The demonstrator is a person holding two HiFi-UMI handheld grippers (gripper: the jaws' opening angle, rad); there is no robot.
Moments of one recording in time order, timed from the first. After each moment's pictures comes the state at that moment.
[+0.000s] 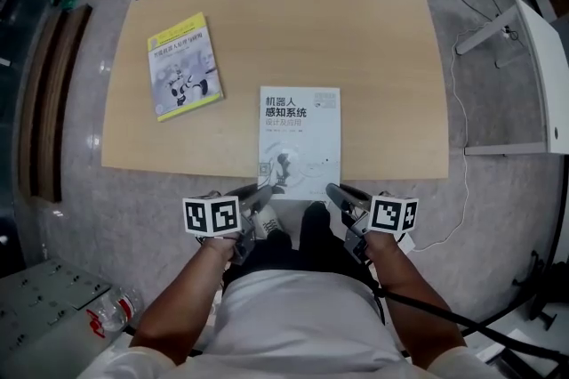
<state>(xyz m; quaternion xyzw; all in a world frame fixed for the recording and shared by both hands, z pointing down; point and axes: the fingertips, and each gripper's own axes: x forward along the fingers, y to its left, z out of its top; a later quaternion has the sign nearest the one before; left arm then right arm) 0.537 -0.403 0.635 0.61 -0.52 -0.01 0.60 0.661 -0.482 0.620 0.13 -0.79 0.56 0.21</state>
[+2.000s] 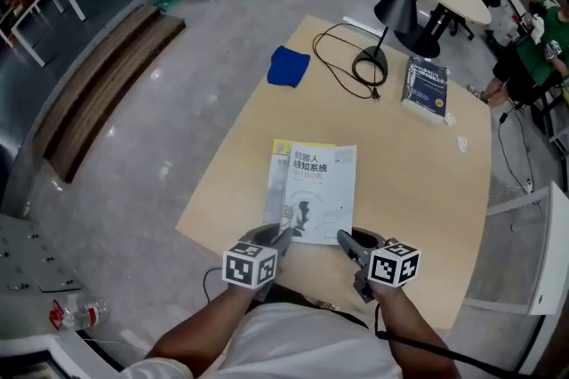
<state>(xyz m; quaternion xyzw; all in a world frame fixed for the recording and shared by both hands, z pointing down) 0.293 -0.455 0.559 0.57 -0.70 -0.02 0.43 0.377 -0.554 0.530 -0.01 -0.91 0.30 0.30</state>
